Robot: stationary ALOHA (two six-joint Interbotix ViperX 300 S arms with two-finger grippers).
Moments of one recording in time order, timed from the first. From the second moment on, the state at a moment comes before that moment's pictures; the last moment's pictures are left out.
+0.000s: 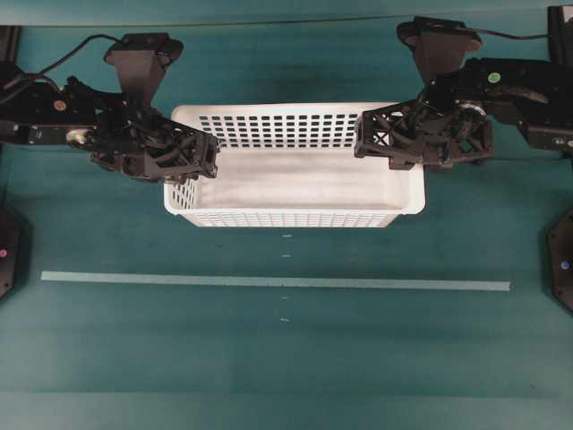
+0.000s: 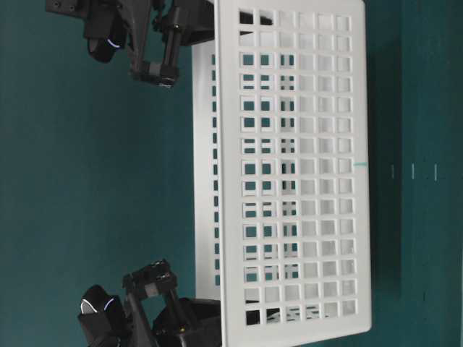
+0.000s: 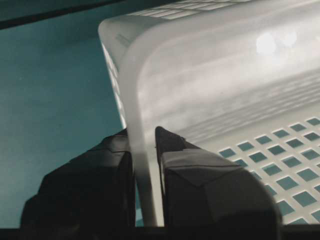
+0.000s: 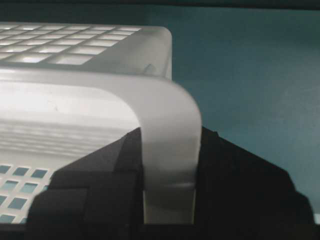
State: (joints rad) left arm 0.29 -0.16 0.62 0.02 0.62 -1.11; right arm -0.33 -0.09 0.51 0.00 0.95 1.23
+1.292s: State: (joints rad) left arm -0.04 -0.16 0.66 0.02 0.66 -1.35; right arm 0.05 -0.08 0.58 -0.04 0.88 1.62
